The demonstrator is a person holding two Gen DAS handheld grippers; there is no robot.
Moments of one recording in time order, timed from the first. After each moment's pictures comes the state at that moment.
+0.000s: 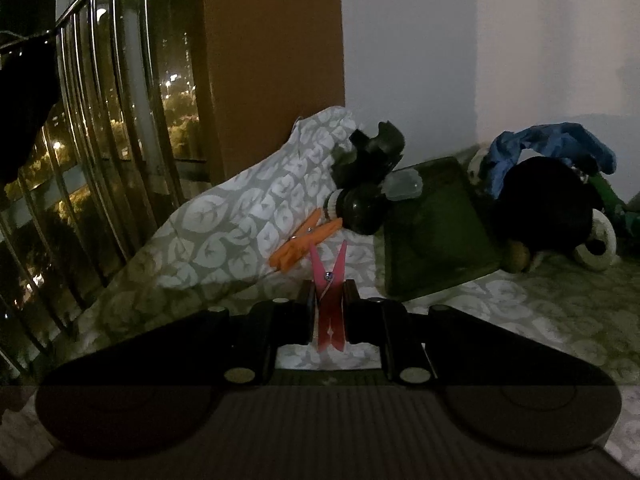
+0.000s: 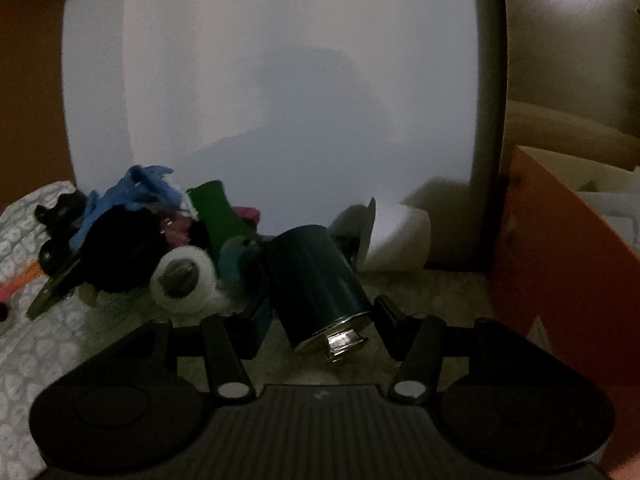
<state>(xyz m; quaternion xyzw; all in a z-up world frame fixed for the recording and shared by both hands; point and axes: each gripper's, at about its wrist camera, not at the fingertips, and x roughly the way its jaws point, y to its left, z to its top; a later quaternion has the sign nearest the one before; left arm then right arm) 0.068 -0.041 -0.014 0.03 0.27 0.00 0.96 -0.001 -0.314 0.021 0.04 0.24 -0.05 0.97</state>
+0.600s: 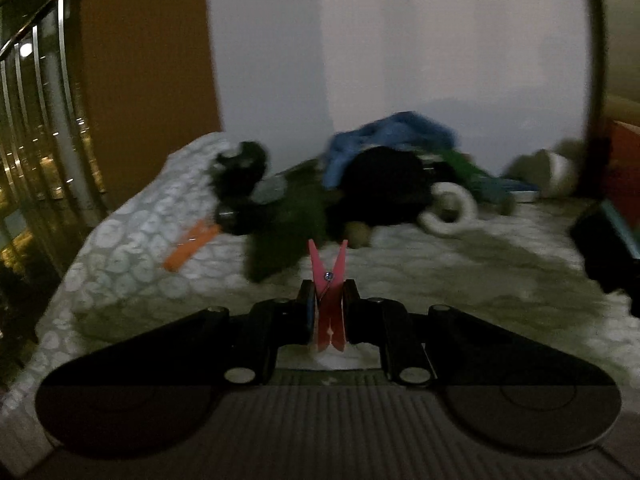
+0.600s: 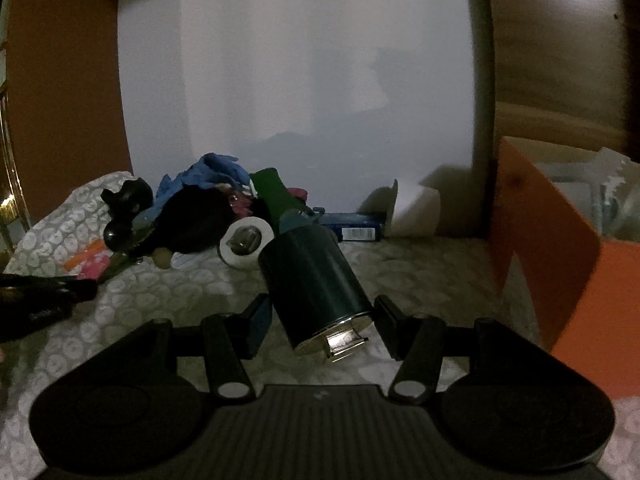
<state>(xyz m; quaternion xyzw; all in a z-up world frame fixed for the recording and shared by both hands) 0.012 -0.105 0.002 0.07 0.26 -0.12 0.95 -0.041 -0.303 0.024 0.05 0.23 -0.02 0.97</state>
